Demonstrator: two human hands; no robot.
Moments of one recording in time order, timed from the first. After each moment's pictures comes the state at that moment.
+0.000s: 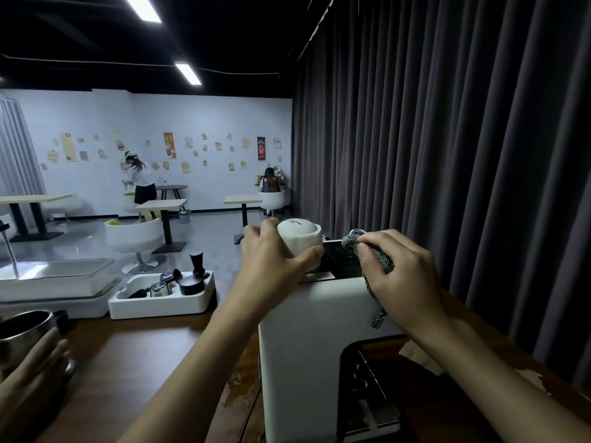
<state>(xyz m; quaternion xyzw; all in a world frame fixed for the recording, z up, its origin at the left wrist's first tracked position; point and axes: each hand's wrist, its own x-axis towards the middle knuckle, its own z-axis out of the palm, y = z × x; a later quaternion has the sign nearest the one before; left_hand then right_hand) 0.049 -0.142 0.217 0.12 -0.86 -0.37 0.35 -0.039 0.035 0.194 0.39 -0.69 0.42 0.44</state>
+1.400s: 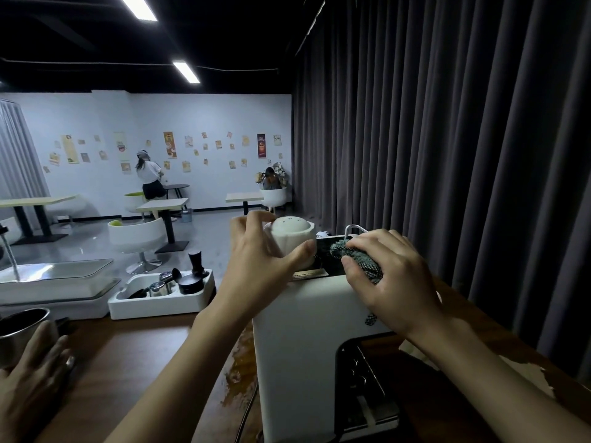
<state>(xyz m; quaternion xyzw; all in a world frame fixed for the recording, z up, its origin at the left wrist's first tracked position) 0.057 -0.143 0.214 0.08 -0.84 -0.37 0.39 -0.040 0.038 0.188 0.43 -0.70 0.36 0.44</state>
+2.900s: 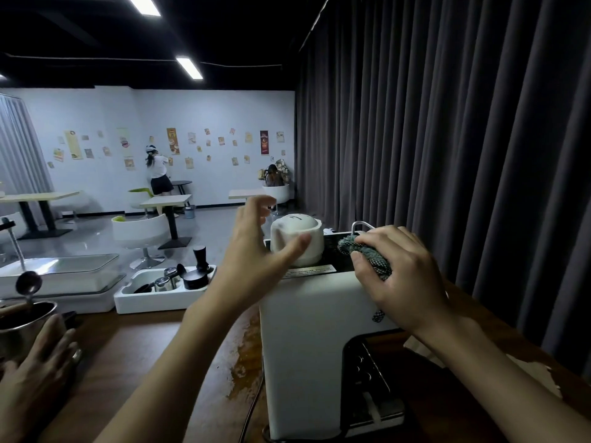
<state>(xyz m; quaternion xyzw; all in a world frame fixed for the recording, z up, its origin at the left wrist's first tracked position) 0.064 -0.160 0.216 0.02 -0.83 -0.37 0.41 -0.042 0.037 0.187 0.42 -0.70 0.36 0.44</state>
